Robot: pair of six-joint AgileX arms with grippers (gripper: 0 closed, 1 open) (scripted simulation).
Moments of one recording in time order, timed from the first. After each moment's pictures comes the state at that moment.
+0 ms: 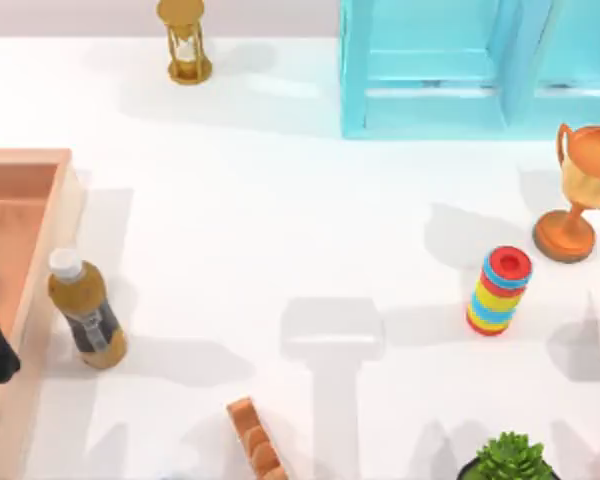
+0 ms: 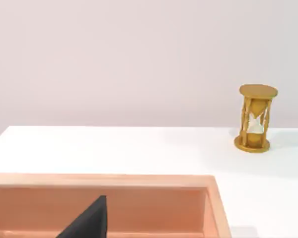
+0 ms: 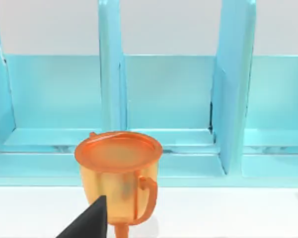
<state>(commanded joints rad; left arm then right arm) 0.00 0.00 0.00 0.00 0.00 0.00 0.00 0.00 0.00 0.00 0.00 0.00</state>
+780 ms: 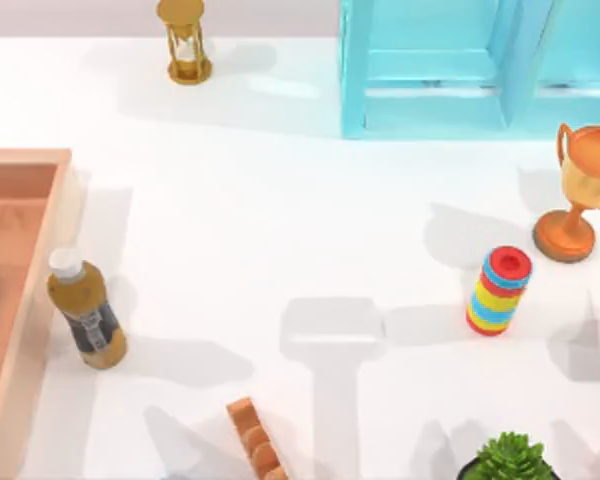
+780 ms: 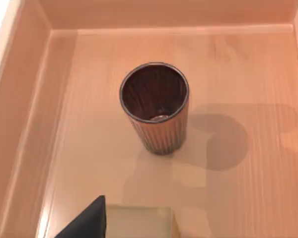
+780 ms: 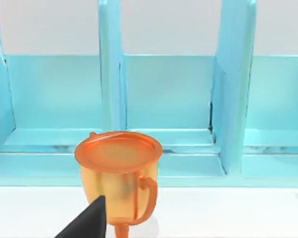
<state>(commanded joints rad) 0.17 0.69 0.56 -0.57 0.00 0.17 0.00 0.00 0.00 0.00 0.00 0.00</state>
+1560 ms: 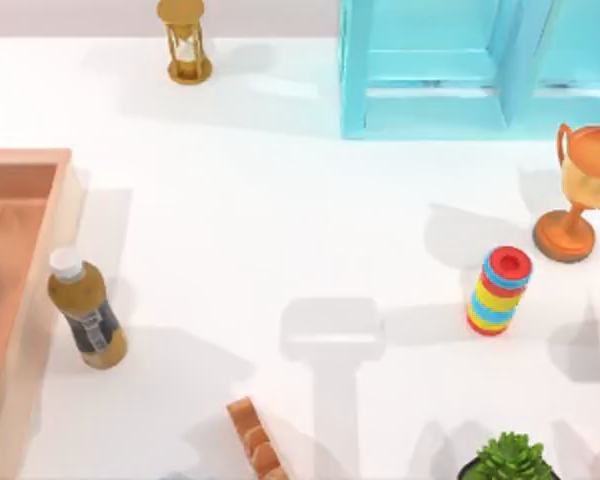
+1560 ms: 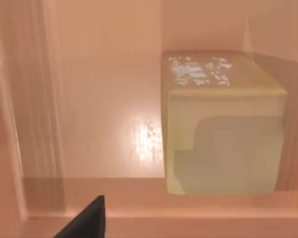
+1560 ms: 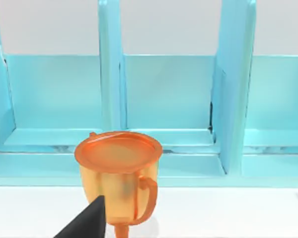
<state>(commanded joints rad) 0.35 1.58 1.24 -1.23 0.00 0.37 0.00 0.00 0.00 0.00 0.00 0.00</state>
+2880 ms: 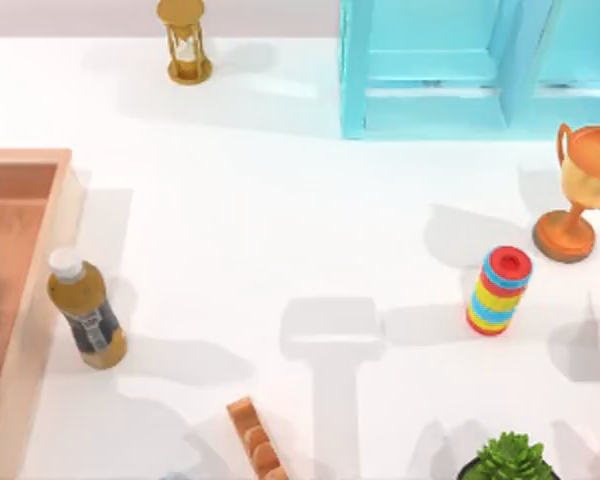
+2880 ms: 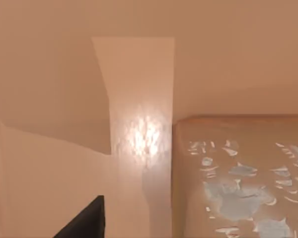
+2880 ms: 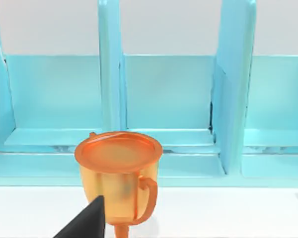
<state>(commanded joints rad) 0.36 1.69 0.95 -0.83 0.00 0.38 0.00 0.00 0.00 0.00 0.00 0.00</state>
